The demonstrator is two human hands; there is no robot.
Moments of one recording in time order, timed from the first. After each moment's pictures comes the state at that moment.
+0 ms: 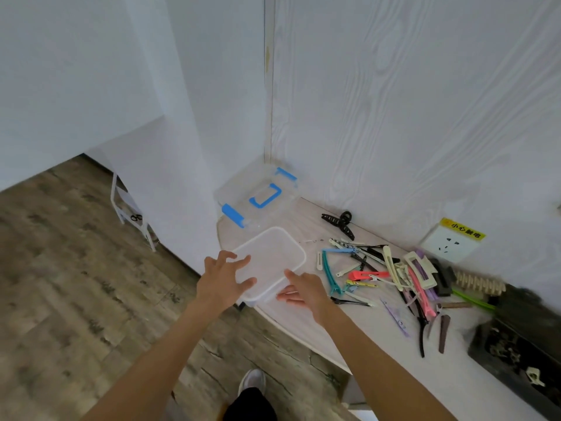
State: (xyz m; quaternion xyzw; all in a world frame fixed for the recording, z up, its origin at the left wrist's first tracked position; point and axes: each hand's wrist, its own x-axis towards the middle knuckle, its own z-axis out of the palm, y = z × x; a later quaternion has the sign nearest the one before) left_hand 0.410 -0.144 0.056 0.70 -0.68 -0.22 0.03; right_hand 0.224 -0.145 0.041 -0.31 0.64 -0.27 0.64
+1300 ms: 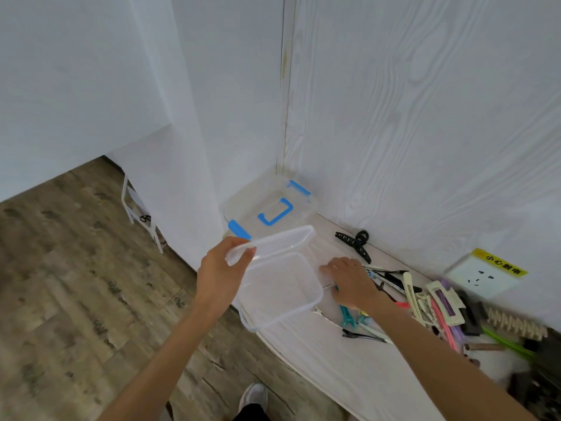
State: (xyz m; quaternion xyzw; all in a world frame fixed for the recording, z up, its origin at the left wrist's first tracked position) left_hand 0.404 -0.180 0.093 0.68 -0.49 -0.34 0.43; right_hand 0.141 -0.237 0.015 -0.83 0.54 0.11 0.08
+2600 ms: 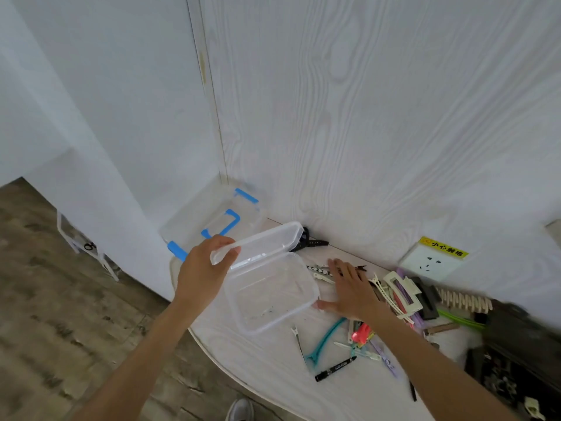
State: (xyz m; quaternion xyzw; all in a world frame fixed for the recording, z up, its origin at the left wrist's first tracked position) left_hand 0.352 -0.235 0.109 0.65 -0.60 -0.32 0.33; right_hand 0.068 -0.226 0.007 -0.70 0.68 0.12 0.15
